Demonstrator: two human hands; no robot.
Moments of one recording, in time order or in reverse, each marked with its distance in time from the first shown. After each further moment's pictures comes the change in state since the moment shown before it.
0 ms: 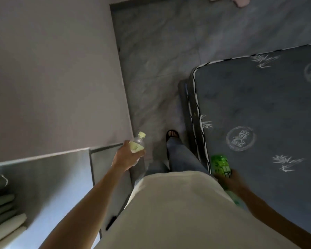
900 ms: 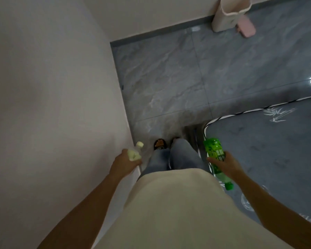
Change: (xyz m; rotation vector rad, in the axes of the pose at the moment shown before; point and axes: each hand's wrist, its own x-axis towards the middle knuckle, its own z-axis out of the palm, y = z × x) left_hand 0.263 0.236 -0.204 0.151 -0.154 -0.058; right_hand 0.161 -0.422 -0.103 -0.044 0.049 -0.084
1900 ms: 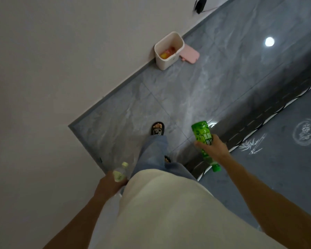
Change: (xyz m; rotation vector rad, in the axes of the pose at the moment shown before) left_hand 0.216 0.425 -0.178 0.425 -0.133 0.076; right_hand 0.260 -0.243 -0.280 0.348 0.142 0.161
